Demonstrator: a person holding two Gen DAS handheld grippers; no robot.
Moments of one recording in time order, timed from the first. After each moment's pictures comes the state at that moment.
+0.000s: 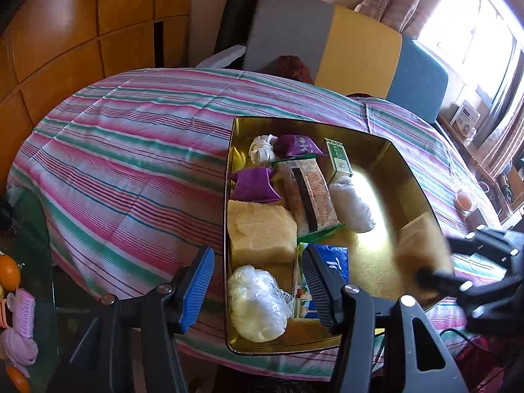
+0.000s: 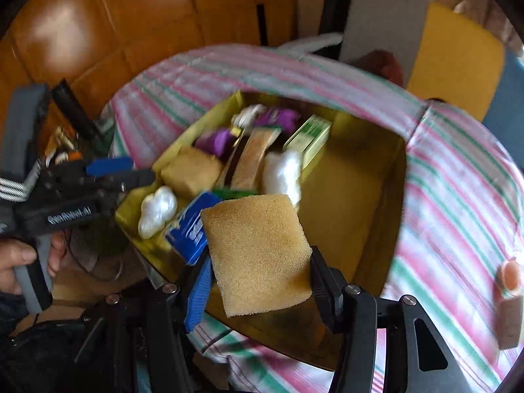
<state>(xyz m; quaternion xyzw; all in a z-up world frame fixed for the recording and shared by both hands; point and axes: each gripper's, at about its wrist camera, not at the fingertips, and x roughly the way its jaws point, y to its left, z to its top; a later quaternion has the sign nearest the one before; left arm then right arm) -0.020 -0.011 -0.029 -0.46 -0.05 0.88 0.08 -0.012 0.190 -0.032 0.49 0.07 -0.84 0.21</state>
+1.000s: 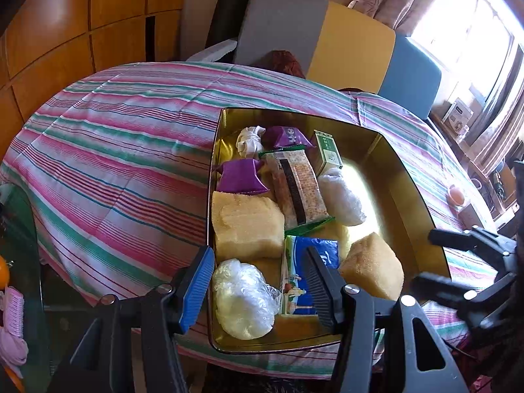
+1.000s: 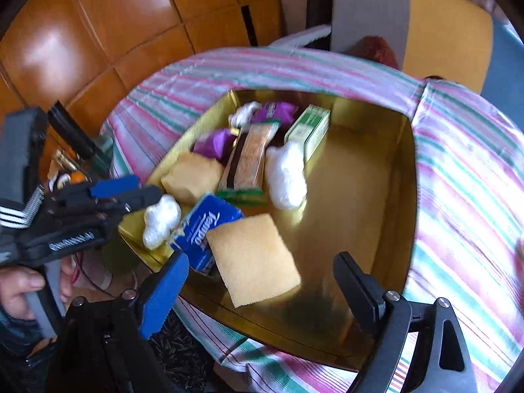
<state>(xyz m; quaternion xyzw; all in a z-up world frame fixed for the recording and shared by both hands) -0.020 -0.004 -0.035 -0.46 -0.05 0.88 0.10 -0.012 0.206 -0.038 0.48 0.00 -0.85 0.20</state>
